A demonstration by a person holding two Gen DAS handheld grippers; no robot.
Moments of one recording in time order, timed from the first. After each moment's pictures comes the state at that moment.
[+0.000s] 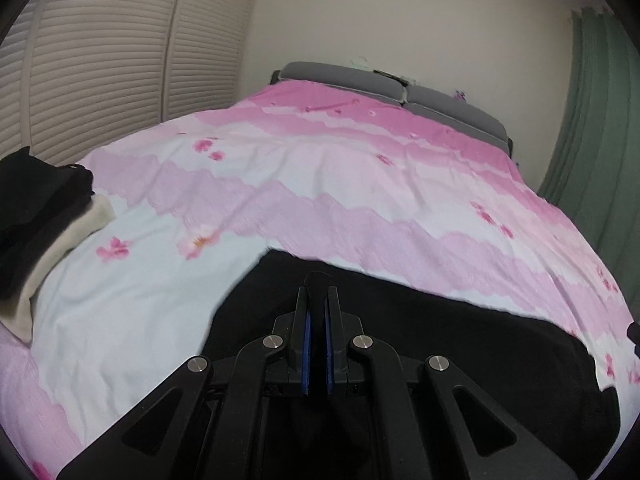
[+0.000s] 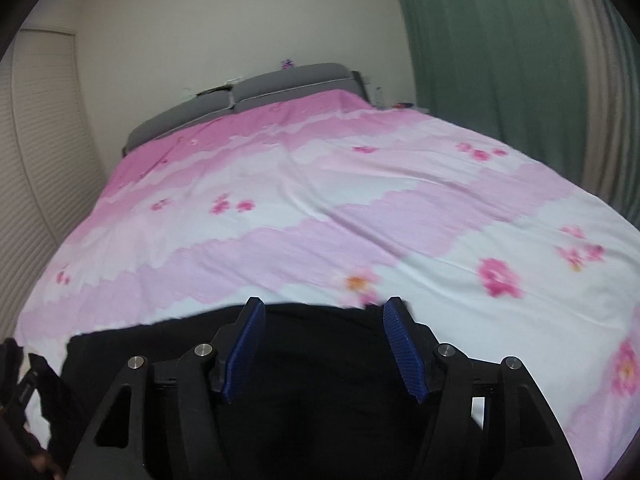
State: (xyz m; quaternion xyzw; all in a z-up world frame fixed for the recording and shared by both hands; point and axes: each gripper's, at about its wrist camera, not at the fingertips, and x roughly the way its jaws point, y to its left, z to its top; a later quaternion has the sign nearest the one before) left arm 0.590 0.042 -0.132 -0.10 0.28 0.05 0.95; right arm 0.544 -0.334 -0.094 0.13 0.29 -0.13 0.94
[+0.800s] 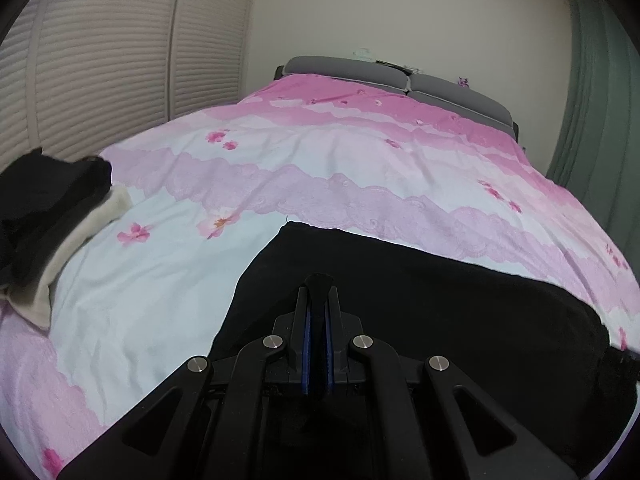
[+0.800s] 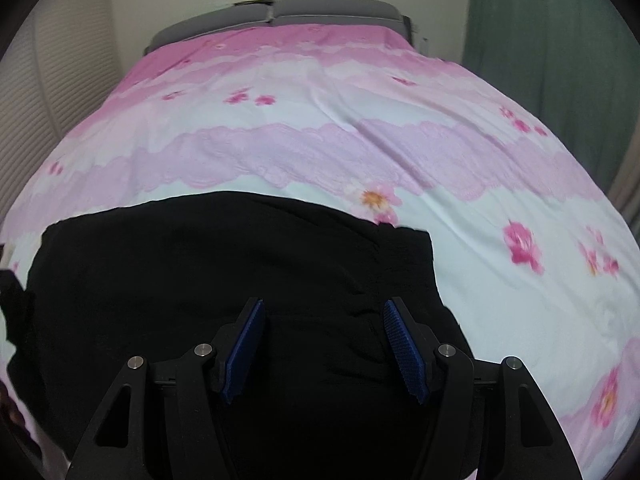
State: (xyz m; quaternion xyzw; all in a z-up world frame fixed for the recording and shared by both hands) left arm 0.566 0.048 -0.143 -0.07 0.29 0.07 0.95; right arm 0.566 -0.317 -0.137 0.03 0.42 -0.06 0.90
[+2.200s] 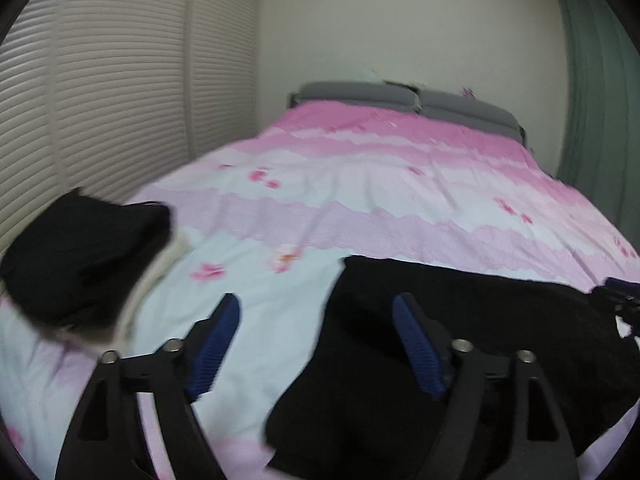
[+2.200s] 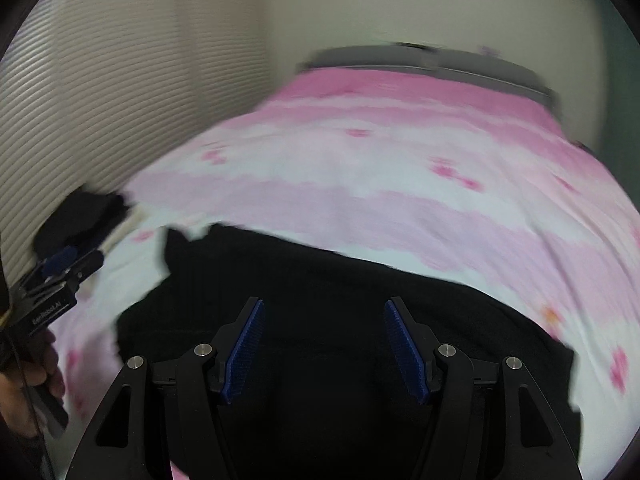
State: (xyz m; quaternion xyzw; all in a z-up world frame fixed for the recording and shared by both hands) left arm 0.501 0.096 -0.094 -0.04 0.26 0.11 0.96; right arm 0.572 -0.178 -0.083 -0.04 0.34 0.23 0.91
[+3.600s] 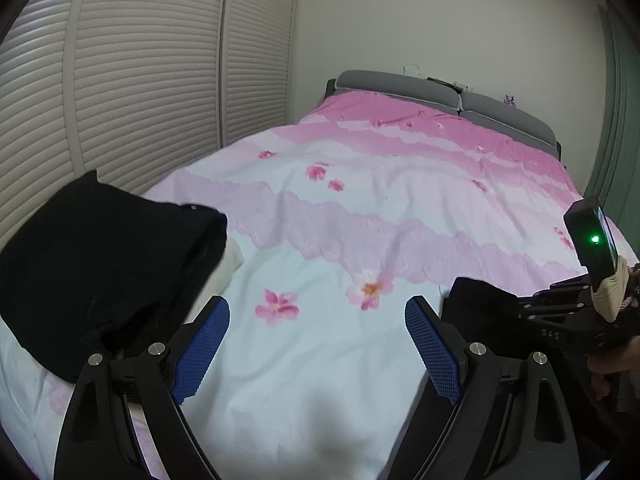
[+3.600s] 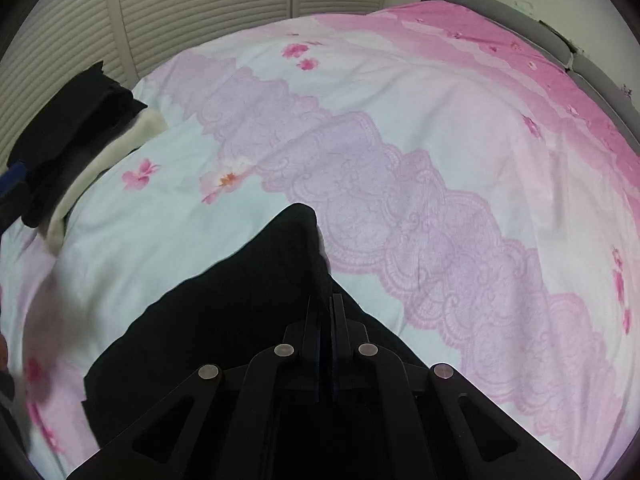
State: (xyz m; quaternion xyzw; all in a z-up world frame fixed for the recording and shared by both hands) left arm 0.578 0.210 -0.104 -0.07 0.29 0.14 0.94; right arm 0.729 0.015 -0.147 -0.19 0.44 0.31 0.82
